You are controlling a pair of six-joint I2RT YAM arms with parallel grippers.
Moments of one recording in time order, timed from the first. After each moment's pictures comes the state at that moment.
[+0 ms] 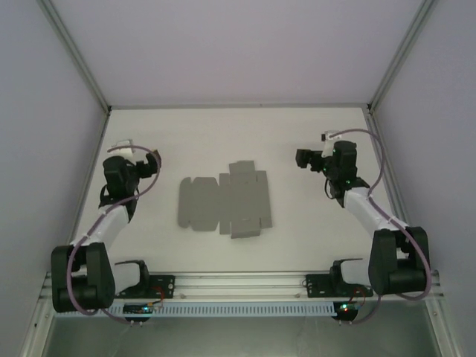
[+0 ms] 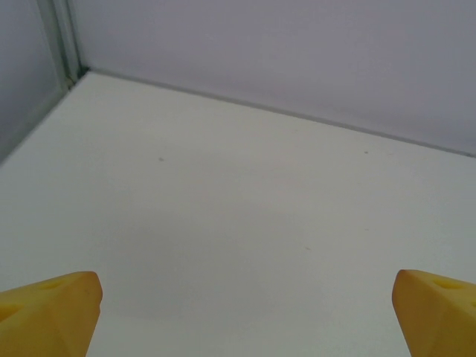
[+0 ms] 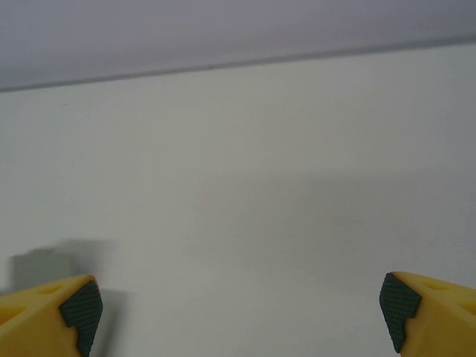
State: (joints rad) left arm 0.06 1.17 0.55 0.29 0.09 -0.24; right arm 0.12 1.29 0.74 0.06 -0.15 0.17
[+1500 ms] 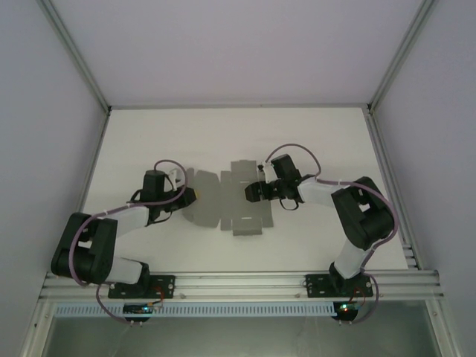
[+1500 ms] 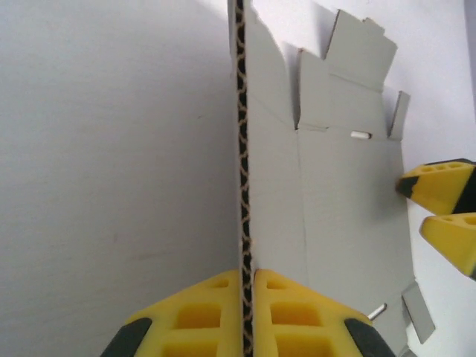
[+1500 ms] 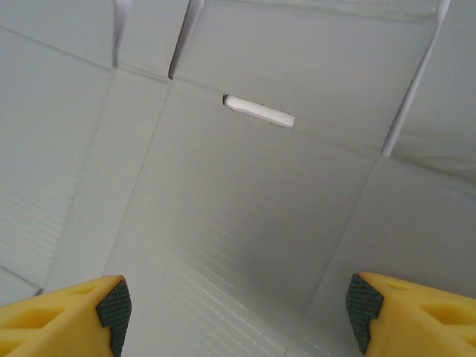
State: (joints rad) left arm -0.25 1.38 0.46 0.19 0.52 -0.60; right arm 0.49 1.71 0.83 -0.02 -0.40 0.29
